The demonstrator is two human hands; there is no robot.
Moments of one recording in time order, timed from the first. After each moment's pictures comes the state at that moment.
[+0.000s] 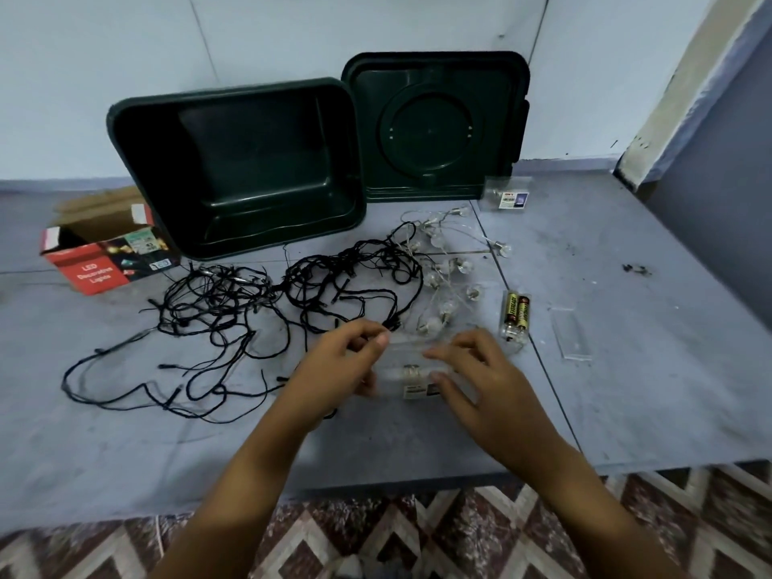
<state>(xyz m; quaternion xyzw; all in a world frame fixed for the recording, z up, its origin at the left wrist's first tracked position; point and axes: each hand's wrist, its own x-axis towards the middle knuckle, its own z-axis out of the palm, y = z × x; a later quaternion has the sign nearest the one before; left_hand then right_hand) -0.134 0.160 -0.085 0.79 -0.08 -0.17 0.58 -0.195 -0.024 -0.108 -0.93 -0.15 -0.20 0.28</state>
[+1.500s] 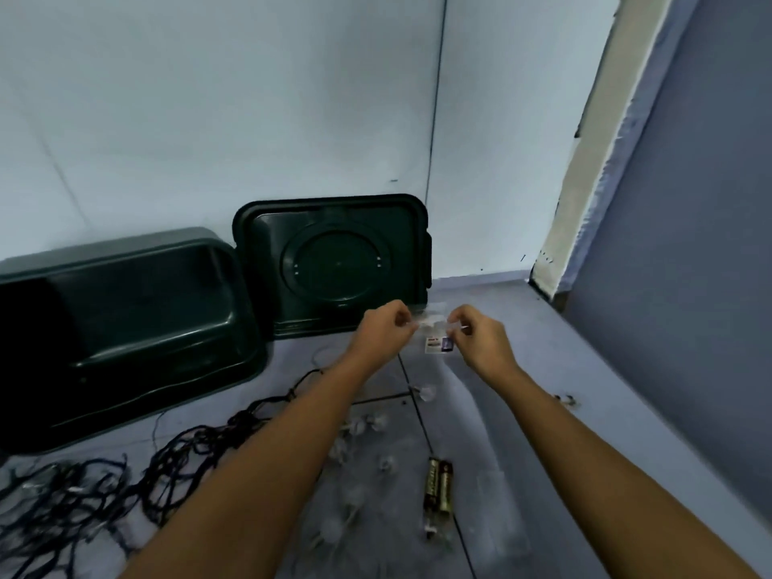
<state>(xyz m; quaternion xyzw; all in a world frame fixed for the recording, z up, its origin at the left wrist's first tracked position) 0.101 -0.063 -0.070 0.88 -0.24 -0.02 0.41 0.035 -0.218 -0.082 -0.89 0.11 -0.22 0.37</state>
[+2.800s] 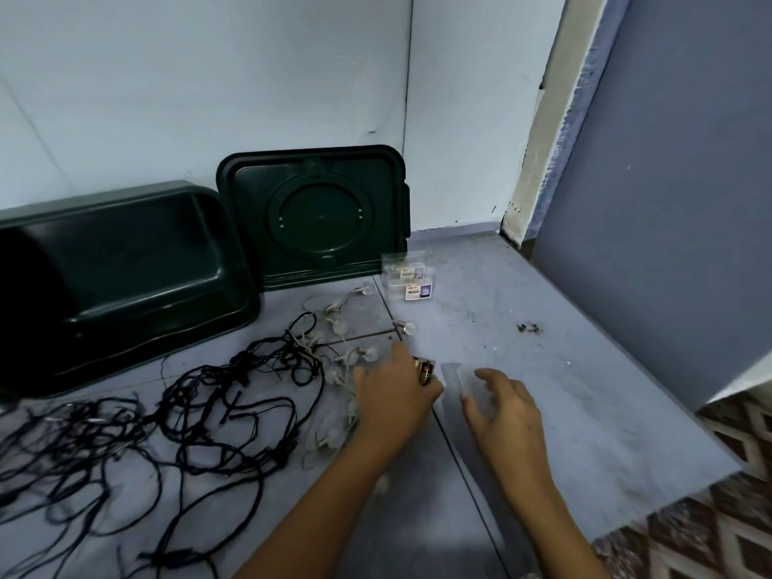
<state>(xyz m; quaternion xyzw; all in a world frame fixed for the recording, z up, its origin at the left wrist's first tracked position) -0.074 -0.033 -0.090 0.94 -0.19 -0.01 0.28 -0.161 -0.135 -0.113 -0.89 0.26 -0.25 0.29</state>
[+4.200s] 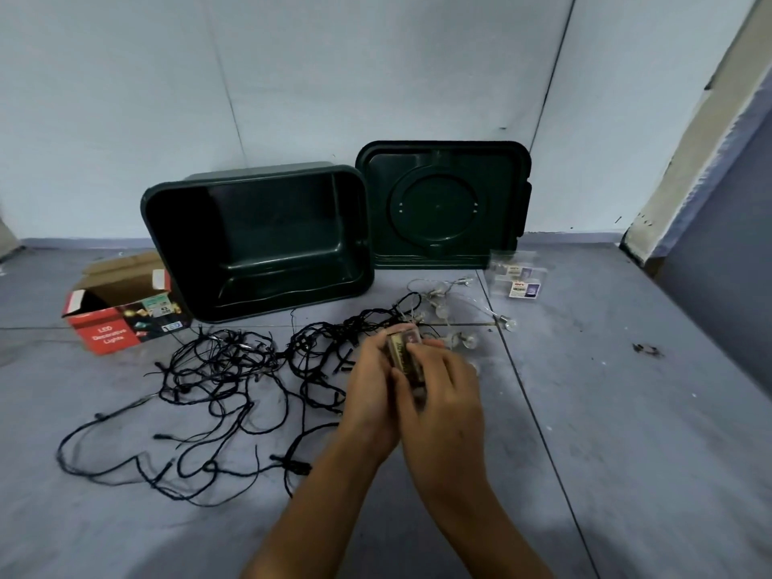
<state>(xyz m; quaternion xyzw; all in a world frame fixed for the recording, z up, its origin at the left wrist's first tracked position) -0.102 0.095 -0.050 0.42 0.02 -0.20 0.89 -0.140 0.036 -0.074 -0.87 0.03 -0.39 0.31</state>
